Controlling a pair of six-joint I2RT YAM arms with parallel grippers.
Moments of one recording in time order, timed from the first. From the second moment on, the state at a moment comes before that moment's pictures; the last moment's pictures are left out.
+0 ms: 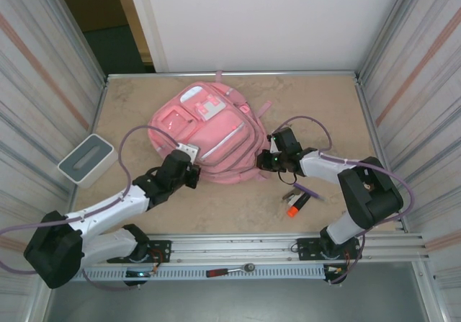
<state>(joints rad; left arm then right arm) -0.70 1.09 0.52 -0.17 -0.24 -0.22 0.49 1.55 0.73 -0.11 -0.26 0.59</state>
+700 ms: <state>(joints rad) -0.81 1.05 0.61 -0.25 -0.37 -0.22 0.49 1.43 0.75 -0.22 -0.23 0.51</state>
